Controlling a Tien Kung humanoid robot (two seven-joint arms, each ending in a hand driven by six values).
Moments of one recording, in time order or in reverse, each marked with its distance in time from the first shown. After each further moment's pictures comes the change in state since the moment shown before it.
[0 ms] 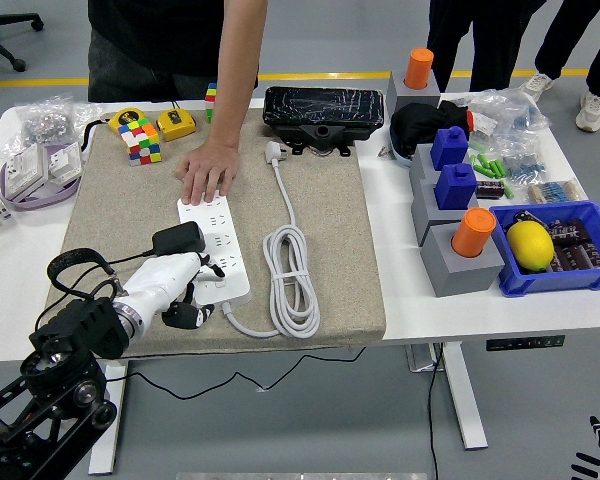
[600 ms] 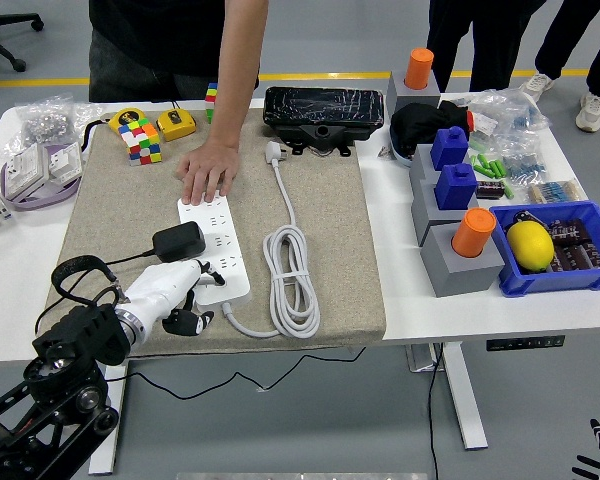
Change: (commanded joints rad) left arm 0.008 0.002 0.020 0.019 0.003 0.005 0.002; right arm -0.006 0.000 0.001 0.000 -0.002 -0.001 0.001
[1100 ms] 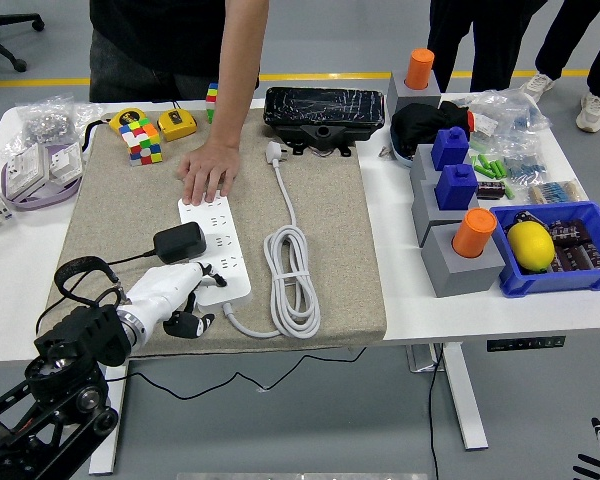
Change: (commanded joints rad) left arm -0.007 0.007 0.017 0.006 -0.009 -0.020 0.001; right arm 0.004 -0.001 0.000 0.000 0.001 0.000 0.000
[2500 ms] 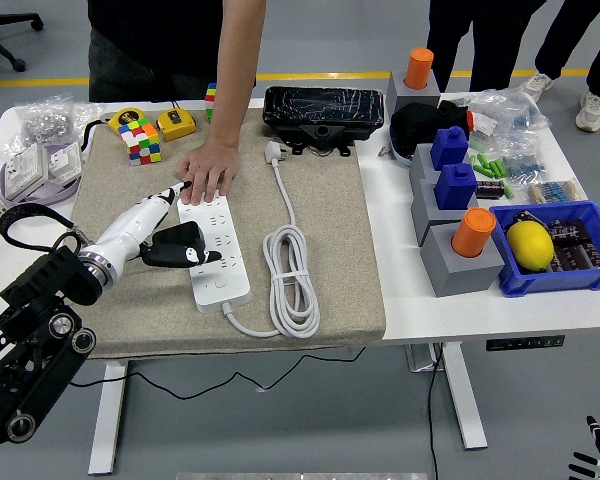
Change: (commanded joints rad) left arm -0.134 -0.031 -0.186 0.222 -0.167 0.118 -0.182; right arm 0.005 0.006 -0.015 0.000 0.002 -0.002 -0.006
